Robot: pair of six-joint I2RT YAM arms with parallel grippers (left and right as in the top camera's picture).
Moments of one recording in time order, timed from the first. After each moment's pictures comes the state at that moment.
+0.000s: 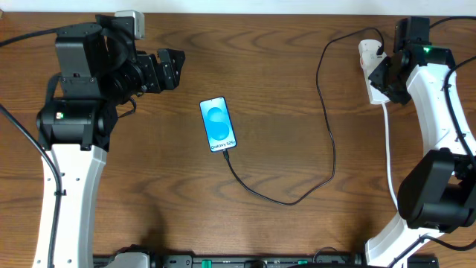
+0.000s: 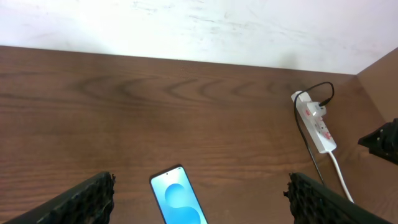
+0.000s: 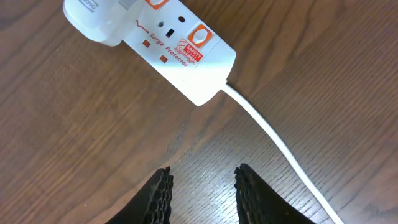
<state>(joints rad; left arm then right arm) -0.01 1.33 1.46 -0.71 0.41 -0.18 -0.11 1.89 1.64 -0.97 0.17 0.63</state>
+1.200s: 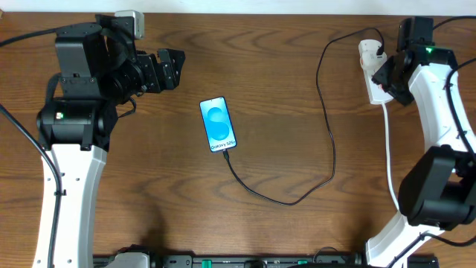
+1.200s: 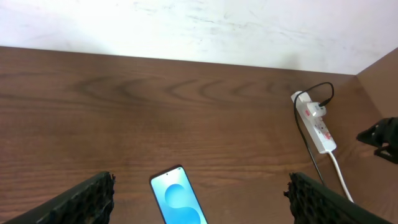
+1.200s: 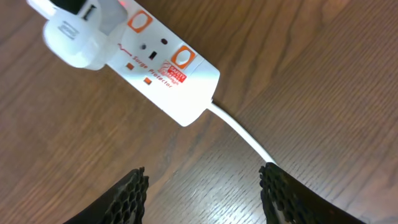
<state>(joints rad) -0.01 1.33 1.46 -0.71 0.41 -0.18 -0.13 1.92 1.64 -0.94 0.22 0.63</state>
